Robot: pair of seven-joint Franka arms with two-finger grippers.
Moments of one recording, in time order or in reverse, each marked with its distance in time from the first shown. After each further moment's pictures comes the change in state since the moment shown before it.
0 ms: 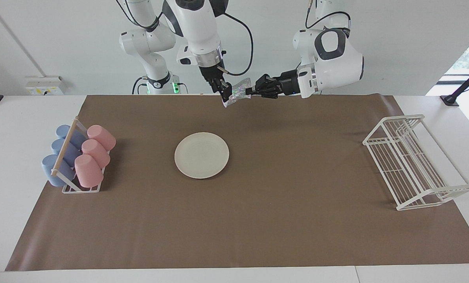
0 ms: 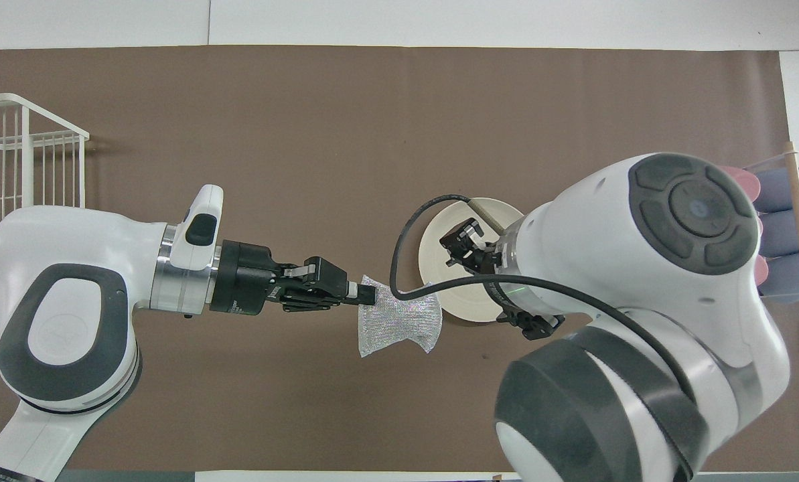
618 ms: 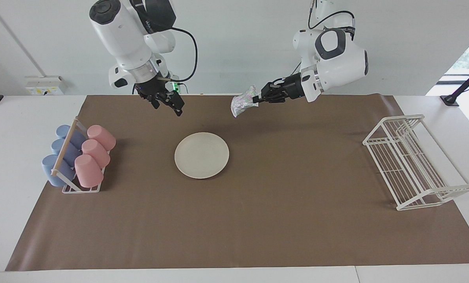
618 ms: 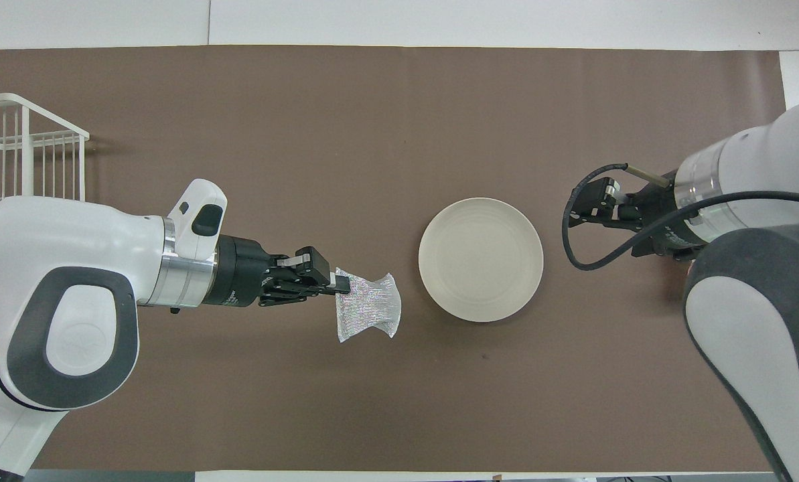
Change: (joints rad) left arm -0.002 0.000 -0.015 0.028 0.321 0.096 -0.244; right arm -0.282 -0.007 -0.007 0.000 -0.002 -0.033 -0.742
